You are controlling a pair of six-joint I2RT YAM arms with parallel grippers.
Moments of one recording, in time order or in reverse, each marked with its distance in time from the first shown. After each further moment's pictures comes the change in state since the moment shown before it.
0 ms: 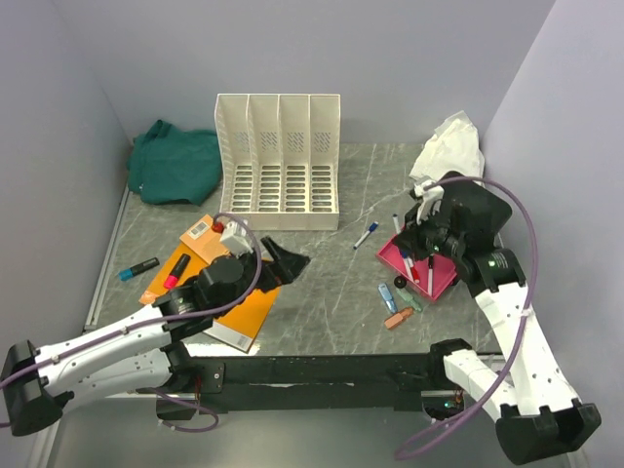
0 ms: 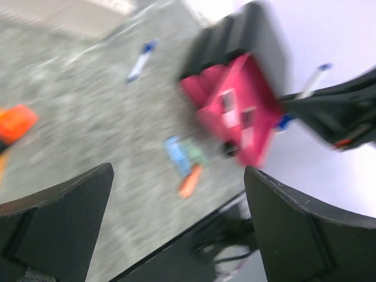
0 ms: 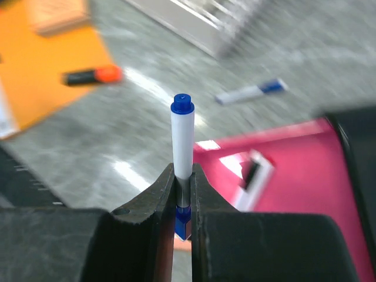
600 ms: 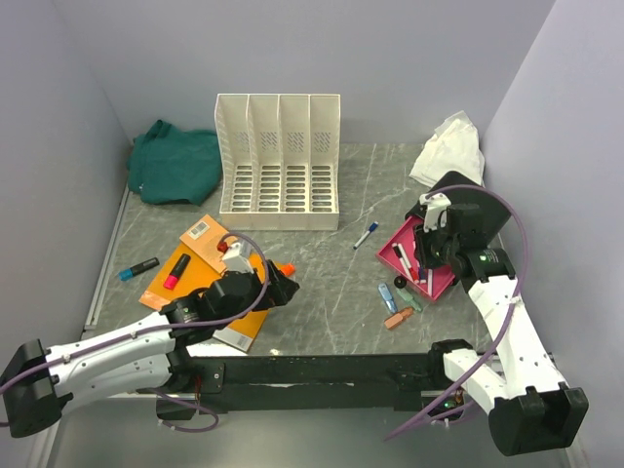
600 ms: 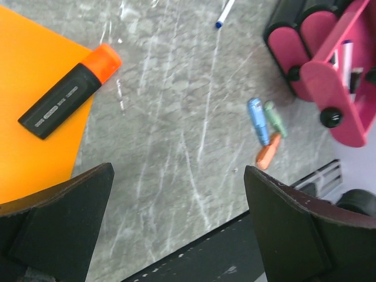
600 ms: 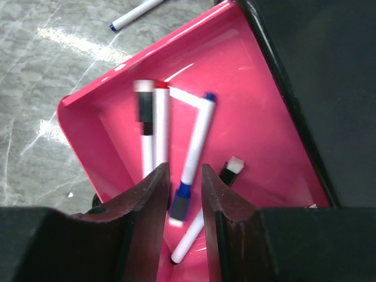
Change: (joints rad) left arm 0.001 -0.056 -0.200 -0.123 -0.009 0.012; right arm -0.086 0.019 -0.134 -0.071 0.338 -0.042
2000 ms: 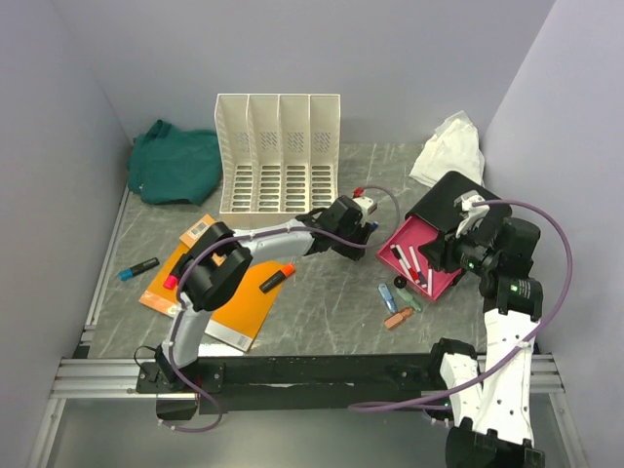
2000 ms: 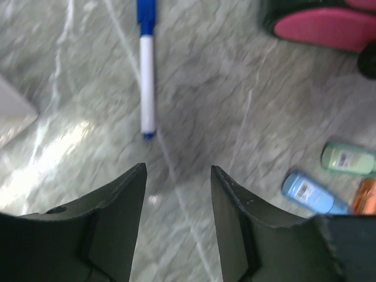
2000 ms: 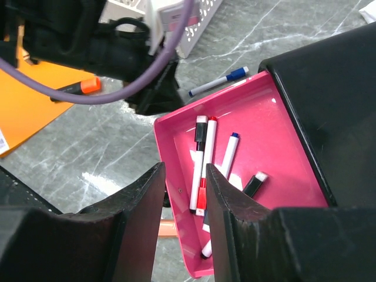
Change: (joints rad) left arm 0.110 1.278 1.068 -0.074 0.373 0.705; right arm -0.377 -0.210 0.032 -0.031 -0.620 -0.091
